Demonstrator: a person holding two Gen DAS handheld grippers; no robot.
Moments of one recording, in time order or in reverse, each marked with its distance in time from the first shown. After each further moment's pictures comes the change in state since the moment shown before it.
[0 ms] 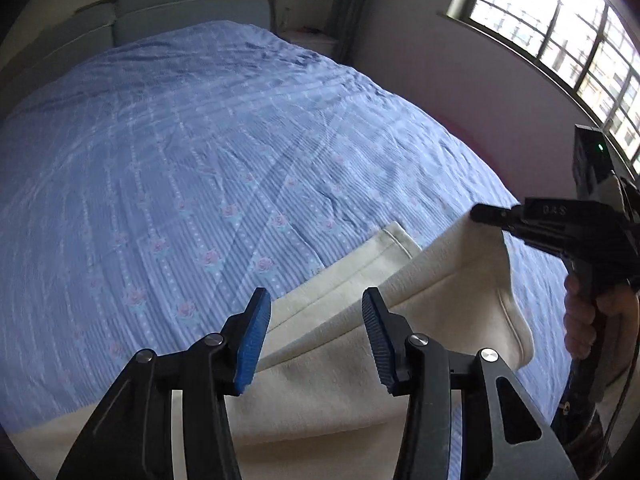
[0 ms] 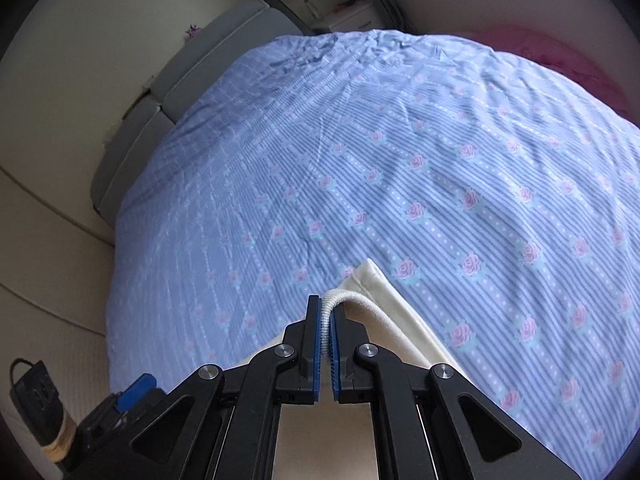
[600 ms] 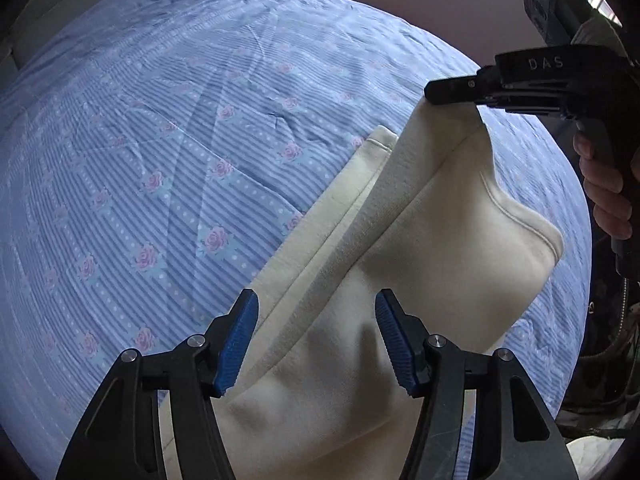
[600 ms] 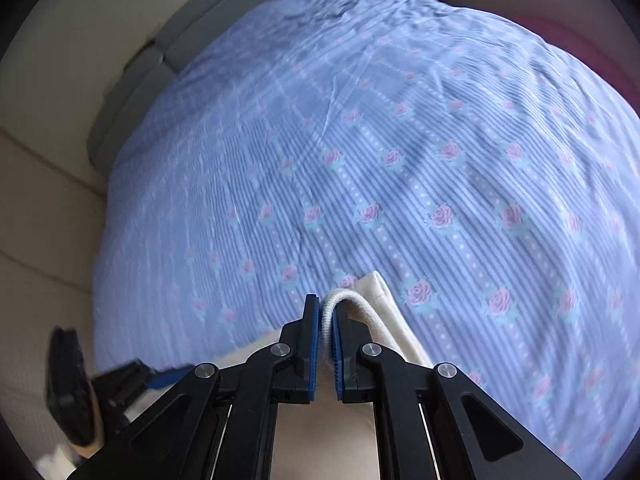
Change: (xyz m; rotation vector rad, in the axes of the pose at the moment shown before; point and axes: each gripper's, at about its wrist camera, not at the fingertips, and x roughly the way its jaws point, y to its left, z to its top) left arm 0.090 -0.011 0.001 0.243 0.281 -0.053; right arm 0.068 0.007 0.036 -0.146 0.173 -0.011
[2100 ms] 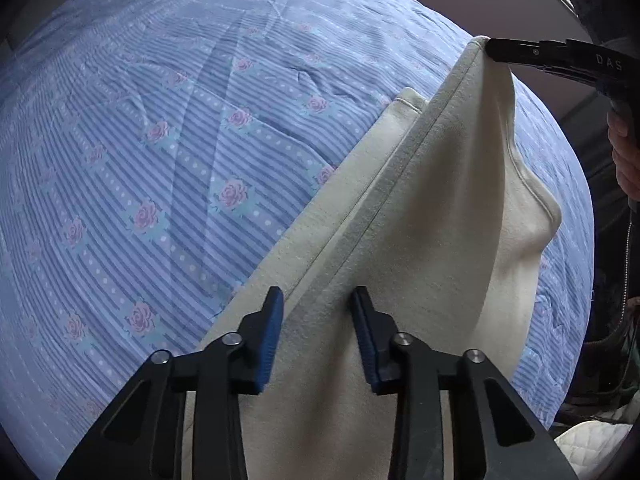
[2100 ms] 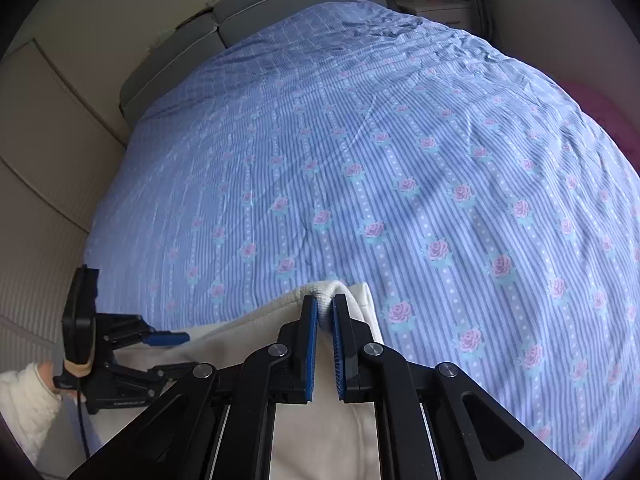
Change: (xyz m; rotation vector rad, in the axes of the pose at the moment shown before) left arm 0.025 0.034 -0.018 -0.008 0.088 -0.036; right arm -0.023 0.005 -0.003 -0.225 -0.049 0.006
